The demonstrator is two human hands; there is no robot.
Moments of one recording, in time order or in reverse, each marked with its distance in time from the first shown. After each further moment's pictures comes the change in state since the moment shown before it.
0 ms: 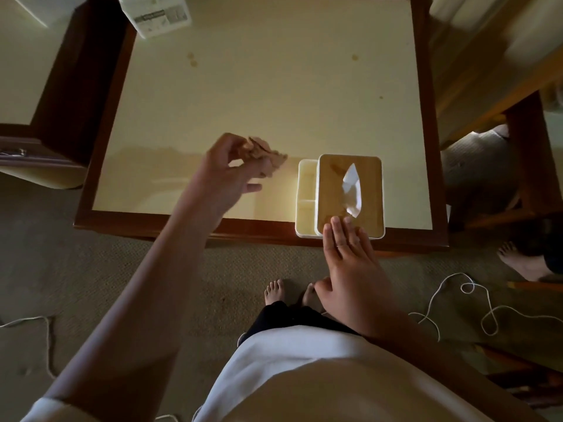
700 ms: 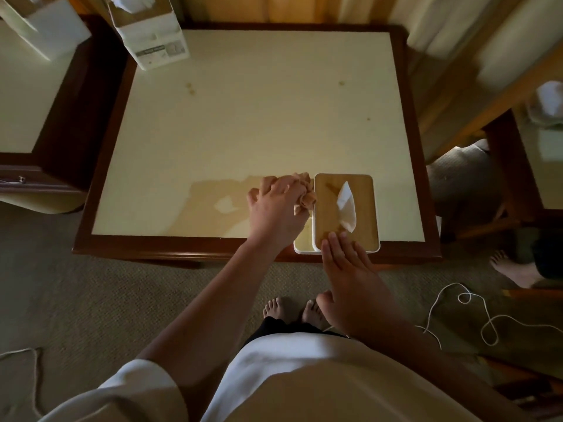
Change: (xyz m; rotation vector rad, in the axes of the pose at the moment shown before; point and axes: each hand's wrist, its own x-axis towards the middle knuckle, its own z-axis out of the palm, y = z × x) left_hand 0.024 -0.050 0.080 0.972 0.047 0.301; right_hand 0.003 0.004 0.005 0.023 0.020 -0.028
